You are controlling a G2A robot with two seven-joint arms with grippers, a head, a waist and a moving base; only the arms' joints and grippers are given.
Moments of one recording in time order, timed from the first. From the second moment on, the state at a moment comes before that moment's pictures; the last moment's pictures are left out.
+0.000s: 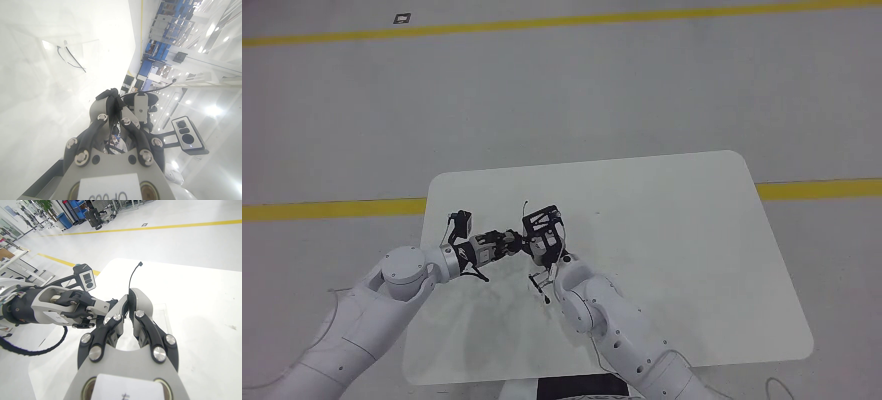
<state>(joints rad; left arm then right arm) 1.29 -0.80 -0.98 -1.49 -0.66 0.06 -0.65 -1.39 -1.61 0.86 -1.46 -1.29 0.12 0.19</state>
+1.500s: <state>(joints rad) 1.29 -0.80 -0.98 -1.49 -0.66 0.06 -0.65 -1.41 -1.60 0.86 -1.46 -1.21 0.09 0.23</state>
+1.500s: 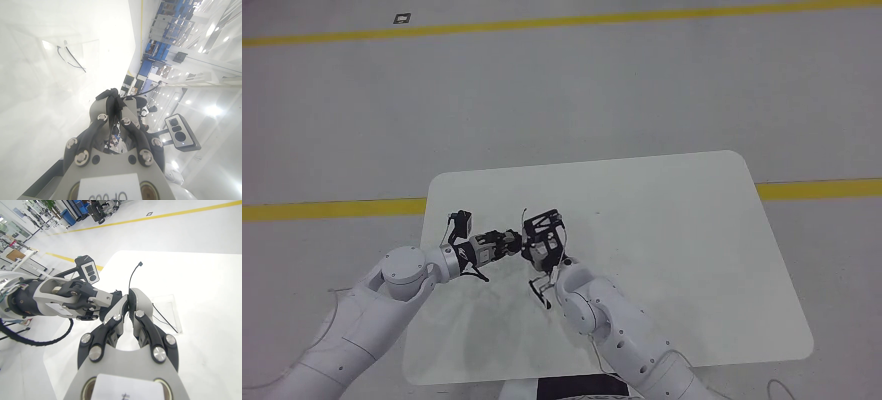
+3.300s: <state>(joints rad) 1.31 -0.79 -1.06 -1.35 -0.74 -0.06 -0.89 -1.43 -1.56 1.09 -1.51 -0.54 -0.05 0.62</state>
